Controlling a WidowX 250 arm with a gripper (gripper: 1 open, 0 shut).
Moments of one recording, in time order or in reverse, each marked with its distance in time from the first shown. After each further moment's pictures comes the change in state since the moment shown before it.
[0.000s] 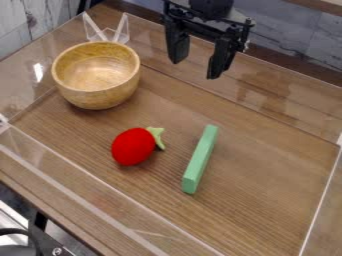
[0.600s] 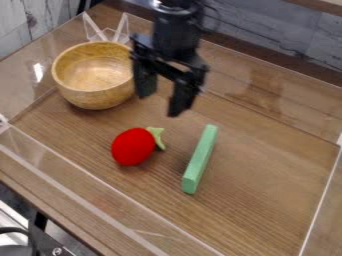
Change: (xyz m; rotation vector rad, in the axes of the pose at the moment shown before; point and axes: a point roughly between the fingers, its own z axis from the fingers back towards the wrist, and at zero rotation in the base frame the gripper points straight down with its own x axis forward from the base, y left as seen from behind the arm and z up) arm -0.049 0.027 -0.029 -0.010 0.056 -0.084
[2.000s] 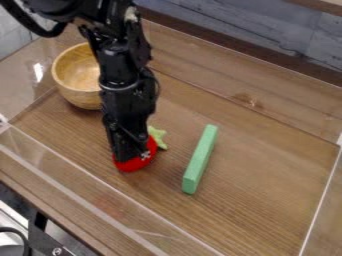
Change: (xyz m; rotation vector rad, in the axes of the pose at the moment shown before) arm -0.030 0.021 -0.072 0.010 -0.091 -0.310
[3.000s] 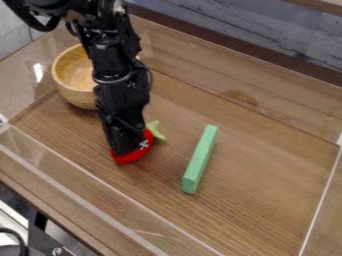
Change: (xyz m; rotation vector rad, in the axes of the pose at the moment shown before) arm 0.004 0.015 -0.002 -0.028 -0.044 0.079
